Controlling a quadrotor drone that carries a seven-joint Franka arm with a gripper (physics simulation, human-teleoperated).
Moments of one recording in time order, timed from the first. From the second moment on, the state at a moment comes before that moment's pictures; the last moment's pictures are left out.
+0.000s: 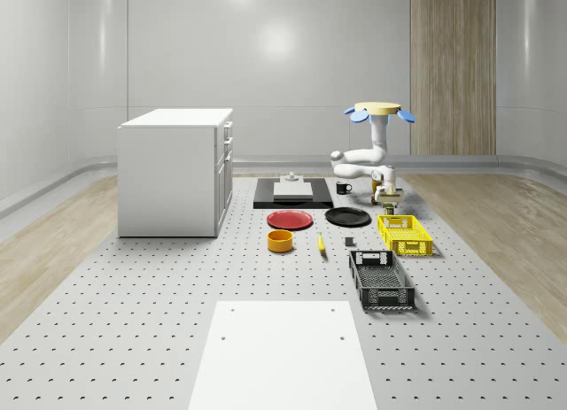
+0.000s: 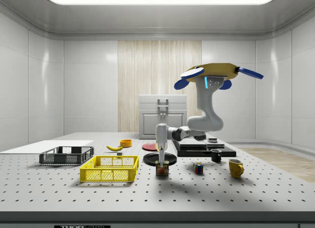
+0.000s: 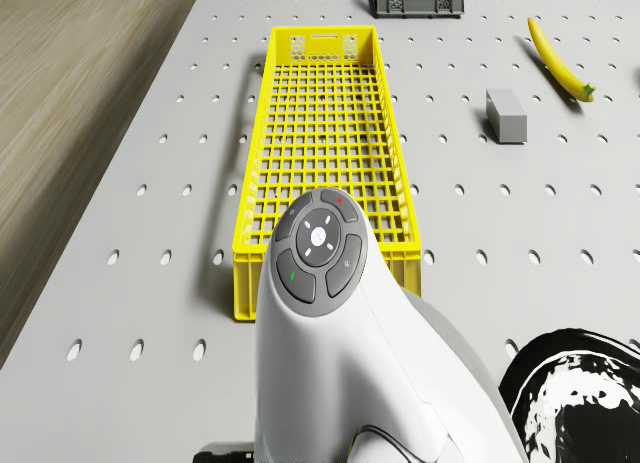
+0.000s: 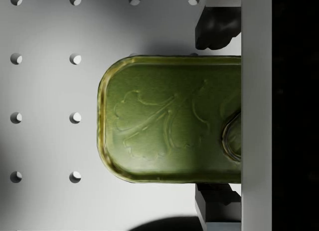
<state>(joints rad) -1.16 -1.37 1.24 -2.83 -1.94 1.48 1.65</state>
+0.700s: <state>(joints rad) -1.18 -1.39 1.27 -2.82 -1.91 1.49 1.66</state>
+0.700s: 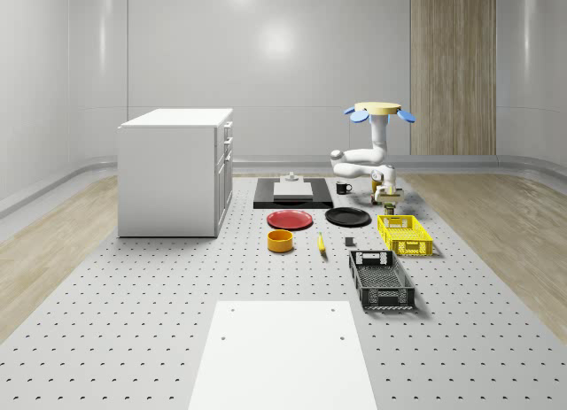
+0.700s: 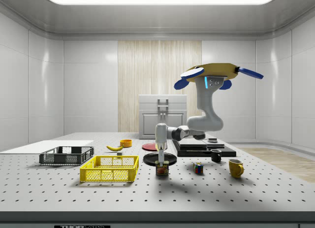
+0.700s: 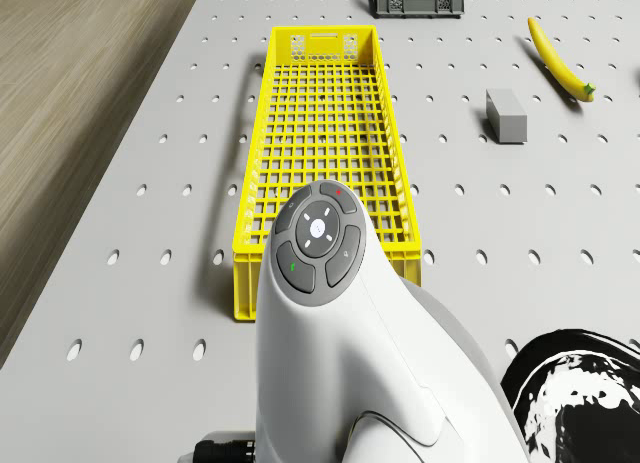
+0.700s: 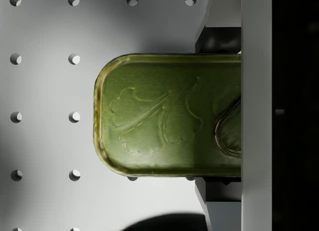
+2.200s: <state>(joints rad) -1.20 -1.45 1.37 -2.84 -1.80 1.51 1.68</state>
